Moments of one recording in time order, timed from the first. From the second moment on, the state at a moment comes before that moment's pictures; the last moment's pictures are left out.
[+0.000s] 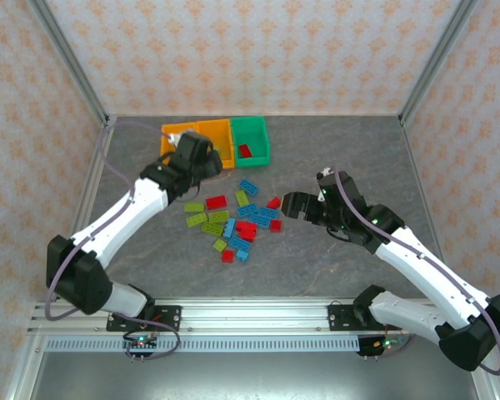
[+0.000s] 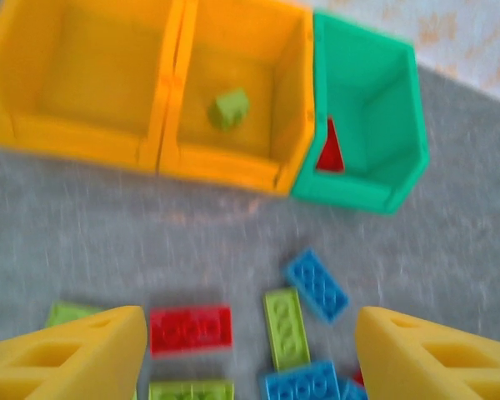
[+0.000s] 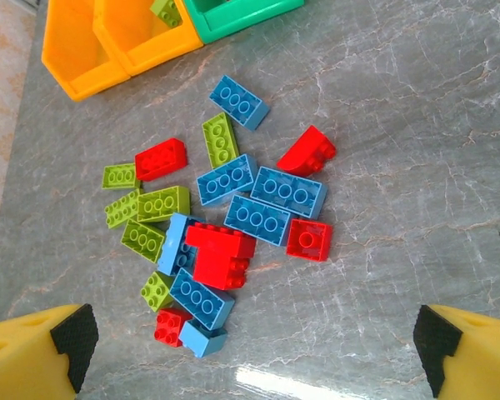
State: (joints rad) left arm -0.47 1.42 1.21 -0.62 -0.28 -0.77; right arm 0.64 0.99 0.96 -0.73 -0.02 0.72
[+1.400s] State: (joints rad) left arm -0.59 2.22 1.73 -0.68 -0.24 -0.95; right arm 0.64 1.00 0.93 -0.72 0.02 0.75
